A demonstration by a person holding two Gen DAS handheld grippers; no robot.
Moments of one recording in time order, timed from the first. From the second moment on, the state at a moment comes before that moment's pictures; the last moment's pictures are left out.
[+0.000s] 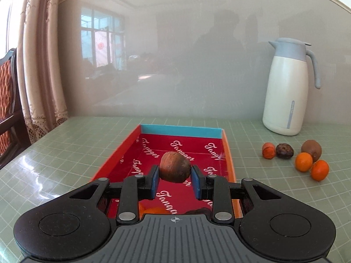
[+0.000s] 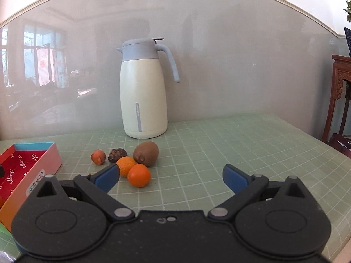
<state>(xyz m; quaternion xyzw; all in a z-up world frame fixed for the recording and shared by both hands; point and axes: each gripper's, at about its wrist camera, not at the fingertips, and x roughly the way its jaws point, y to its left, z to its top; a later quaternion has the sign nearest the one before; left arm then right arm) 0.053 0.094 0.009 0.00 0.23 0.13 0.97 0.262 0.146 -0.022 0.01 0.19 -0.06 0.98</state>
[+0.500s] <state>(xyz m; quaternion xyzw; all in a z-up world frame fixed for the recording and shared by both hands) 0.050 0.131 -0.005 -0.02 0.26 0.16 0.95 0.269 0.178 -0.022 -0.01 0.18 -0.04 0.98</state>
